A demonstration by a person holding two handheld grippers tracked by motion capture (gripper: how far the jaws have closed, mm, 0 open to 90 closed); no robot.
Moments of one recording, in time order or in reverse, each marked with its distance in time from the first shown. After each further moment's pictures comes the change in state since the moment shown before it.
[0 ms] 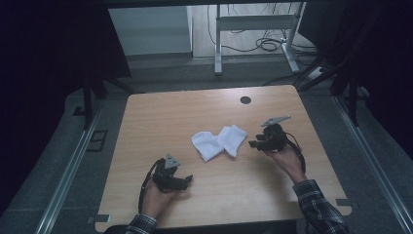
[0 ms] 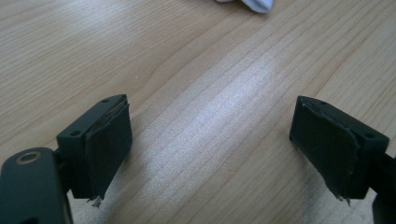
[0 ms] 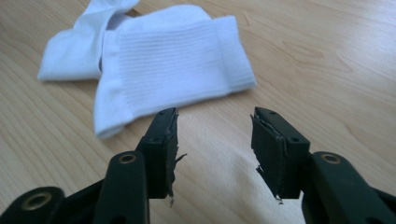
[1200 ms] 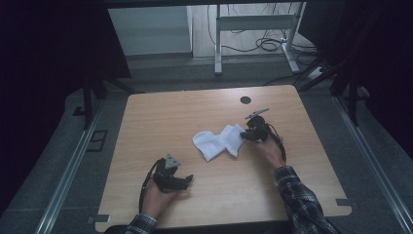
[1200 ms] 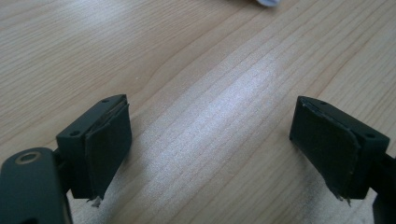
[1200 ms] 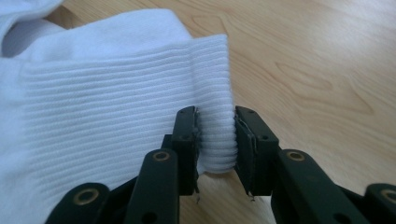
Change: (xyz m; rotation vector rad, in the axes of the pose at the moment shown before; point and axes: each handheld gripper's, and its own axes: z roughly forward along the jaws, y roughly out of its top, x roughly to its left) left arm -0.001 0.001 0.001 0.002 0.007 -0.007; right arm -0.011 0.027 0.066 0.096 -0.105 0.013
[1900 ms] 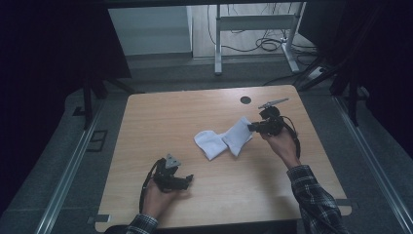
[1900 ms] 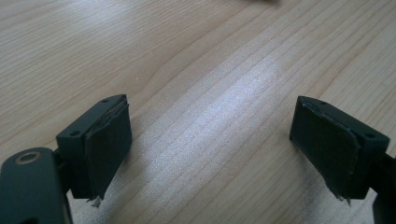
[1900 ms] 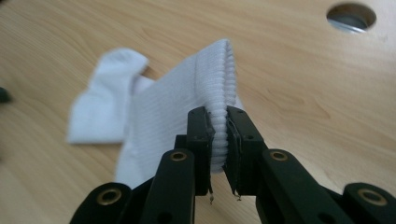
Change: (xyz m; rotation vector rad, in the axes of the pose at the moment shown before) left arm 0.000 0.000 0.000 0.000 0.005 0.001; right arm -0.001 0.020 -0.081 -0.097 0.112 0.078
